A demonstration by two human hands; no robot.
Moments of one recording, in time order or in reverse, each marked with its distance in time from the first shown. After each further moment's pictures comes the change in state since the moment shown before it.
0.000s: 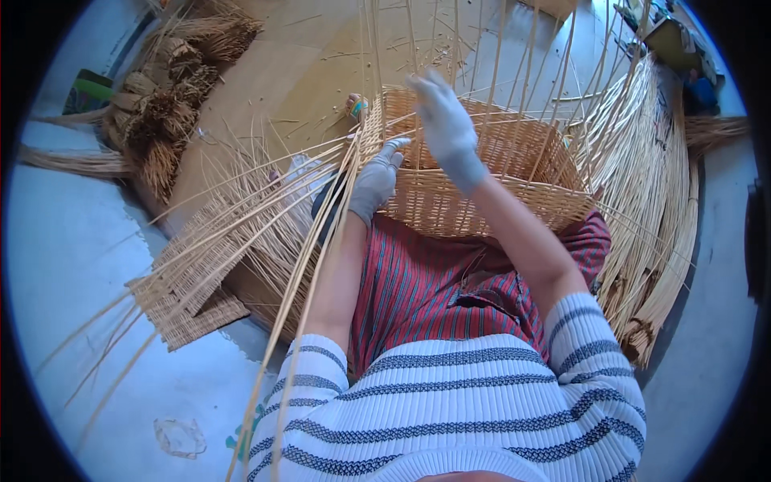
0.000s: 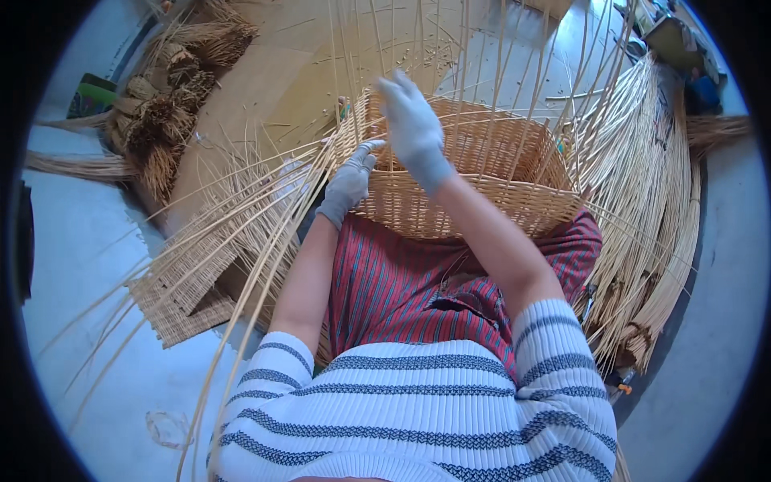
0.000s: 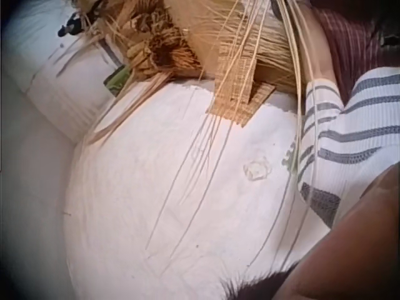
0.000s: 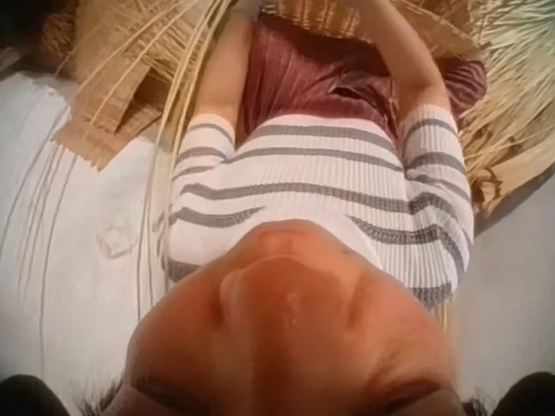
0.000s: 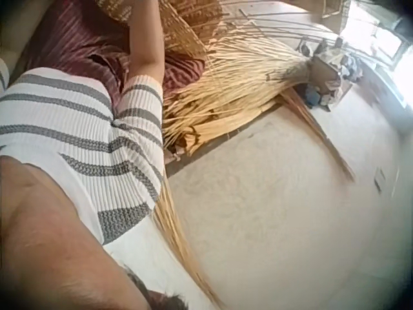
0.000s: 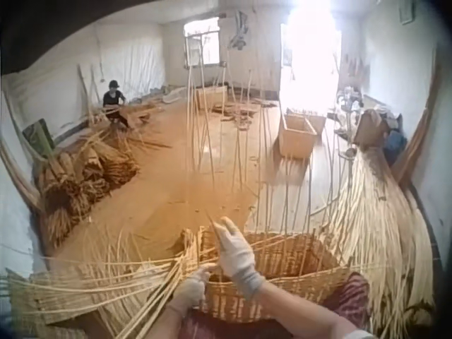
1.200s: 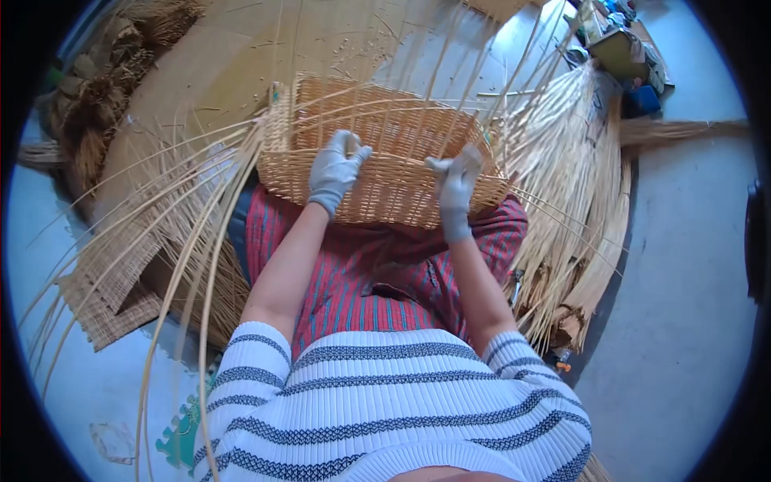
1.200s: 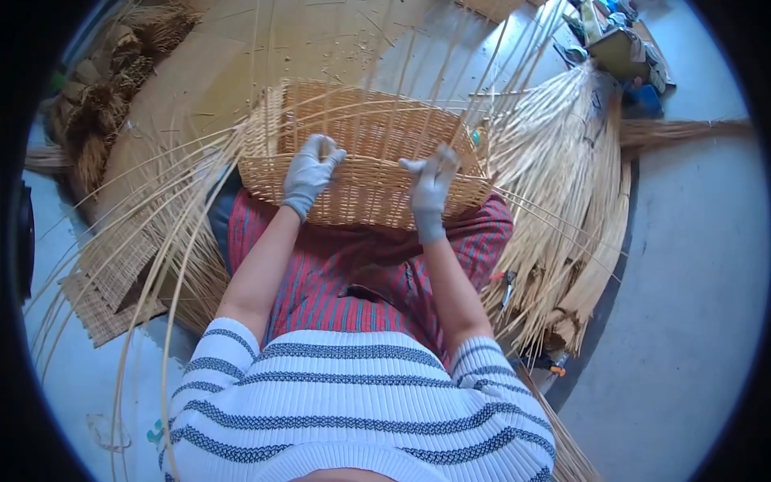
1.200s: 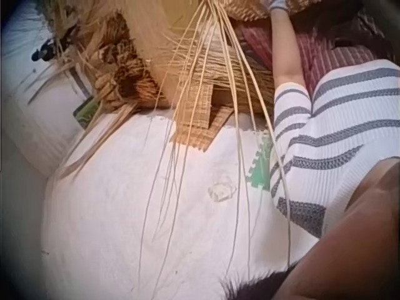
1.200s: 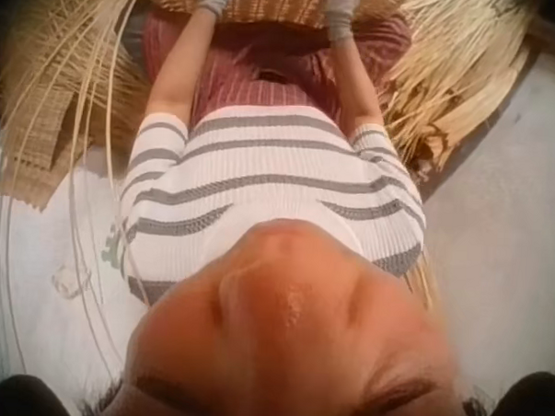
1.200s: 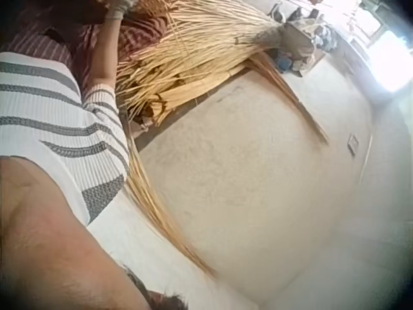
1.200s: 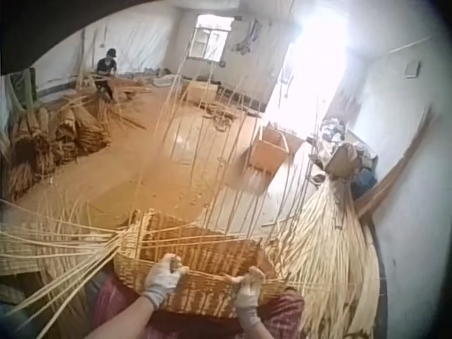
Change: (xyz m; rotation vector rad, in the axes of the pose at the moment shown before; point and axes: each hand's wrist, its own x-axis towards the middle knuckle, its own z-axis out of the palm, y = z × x) left_hand 0.008 0.038 0.100 -0.210 0.242 0.040; right_hand -0.157 0.089 -0.110 0.901 0.400 0.614
